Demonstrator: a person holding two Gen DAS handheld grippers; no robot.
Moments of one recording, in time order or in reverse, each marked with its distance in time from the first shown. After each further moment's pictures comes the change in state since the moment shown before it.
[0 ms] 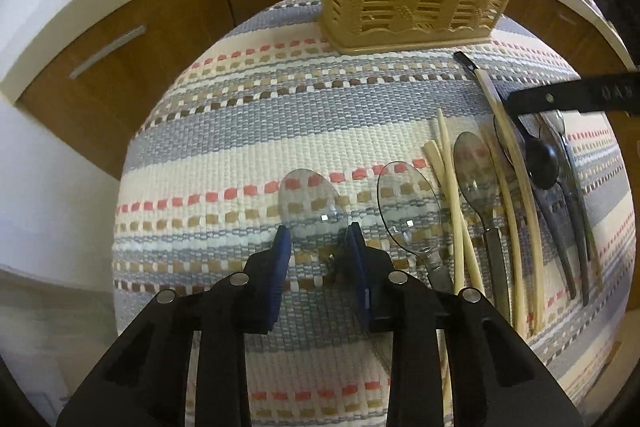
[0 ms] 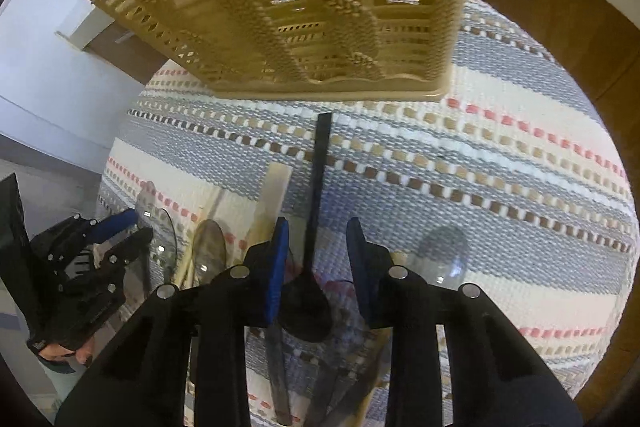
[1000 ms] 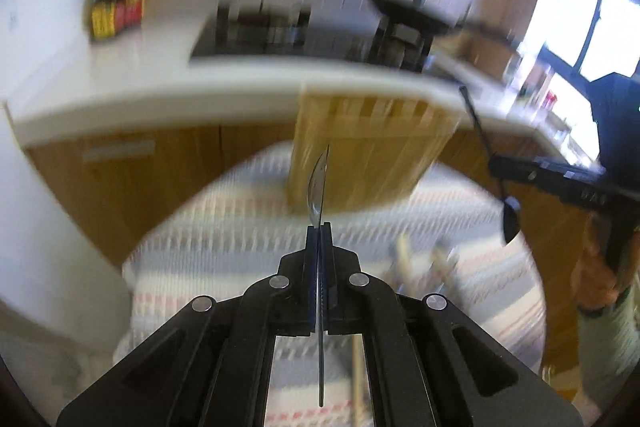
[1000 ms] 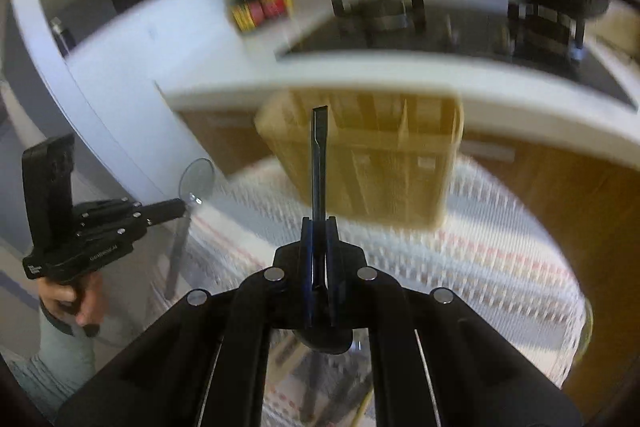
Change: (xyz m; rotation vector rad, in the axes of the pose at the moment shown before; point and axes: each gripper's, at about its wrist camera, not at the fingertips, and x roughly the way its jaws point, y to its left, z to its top) left arm -0.123 0.012 0.054 -0.130 -0.455 -0.231; right arm -0.166 0.034 -0.023 -0.214 -0.524 0.124
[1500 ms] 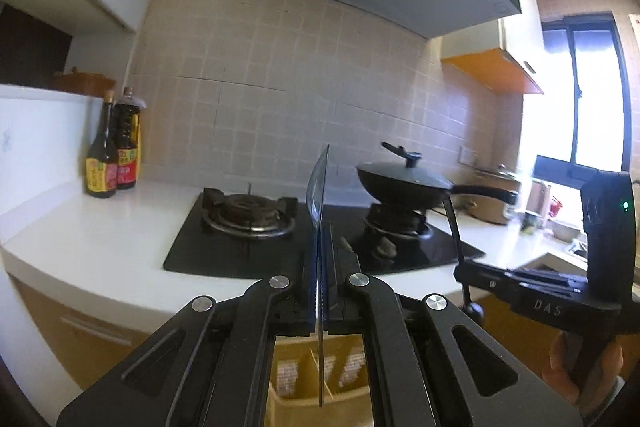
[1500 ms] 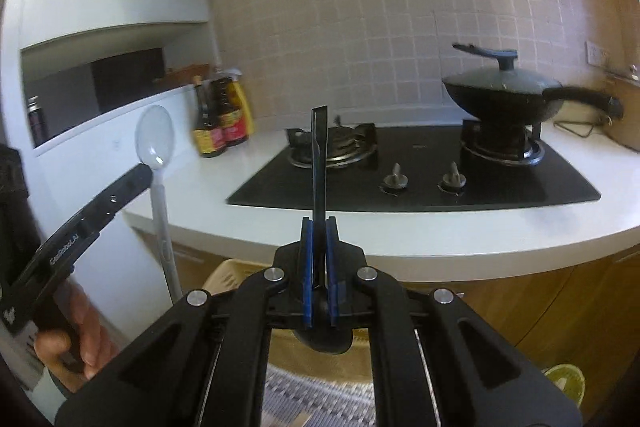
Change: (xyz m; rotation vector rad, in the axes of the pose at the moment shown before) left arm 0.027 -0.044 0.086 0.031 -0.577 0.047; right arm 0.015 -0.047 0.068 0.023 -0.330 -0.173
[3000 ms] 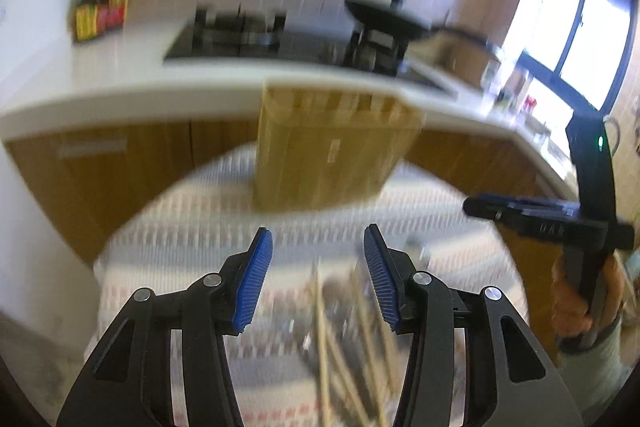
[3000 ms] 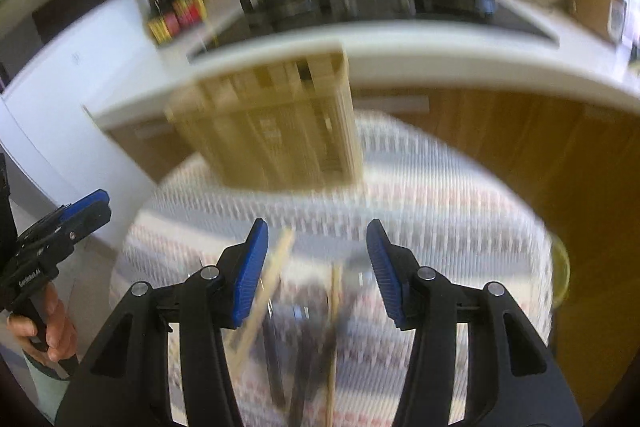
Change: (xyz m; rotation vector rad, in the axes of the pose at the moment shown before) left arm -0.082 0.029 -0.098 -0.050 0.645 -0.103; right arm -0.052 -0.001 -0.125 0.145 0.512 -0.114
